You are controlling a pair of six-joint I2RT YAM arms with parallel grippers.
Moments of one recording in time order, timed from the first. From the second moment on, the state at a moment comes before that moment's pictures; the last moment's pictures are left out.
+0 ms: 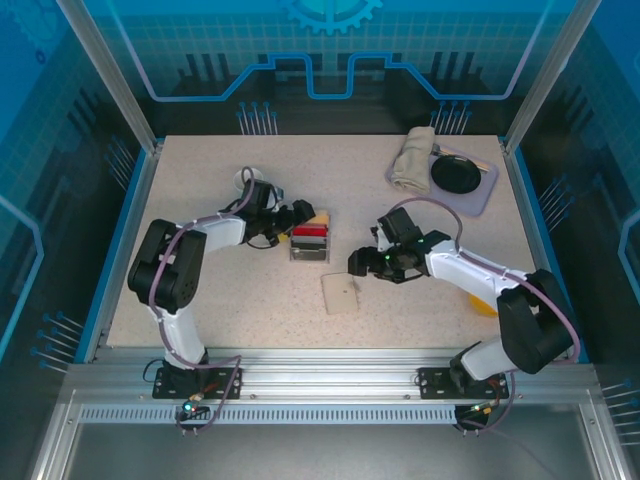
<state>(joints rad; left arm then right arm) -0.28 1.87 1.06 -0.03 0.48 -0.83 0.51 1.45 0.85 -0.51 -0.32 0.62</state>
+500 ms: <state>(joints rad) -0.44 2.09 1.38 -0.10 0.53 -0.84 0.46 1.35 0.74 -0.50 -0.35 0.65</state>
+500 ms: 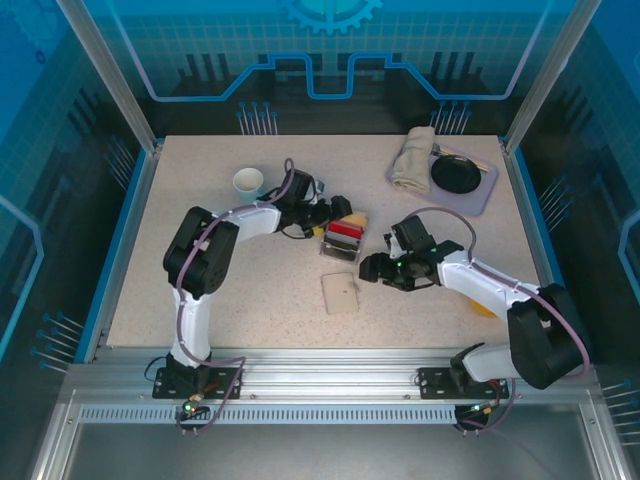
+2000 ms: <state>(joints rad) -0.50 1.38 0.72 -0.13 0.29 -0.90 0.14 2.00 1.48 -0.68 -0.60 0.34</state>
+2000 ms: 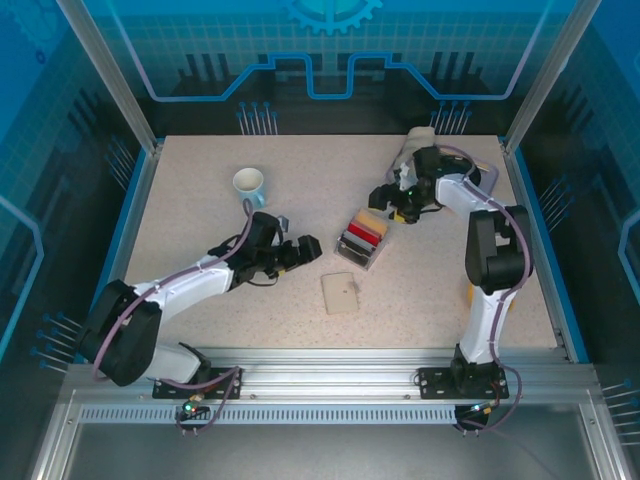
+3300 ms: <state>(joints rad) -0.53 1.84 1.05 -0.08 0.34 -1.10 0.44 1.73 1.40 -0.86 0.08 0.10</state>
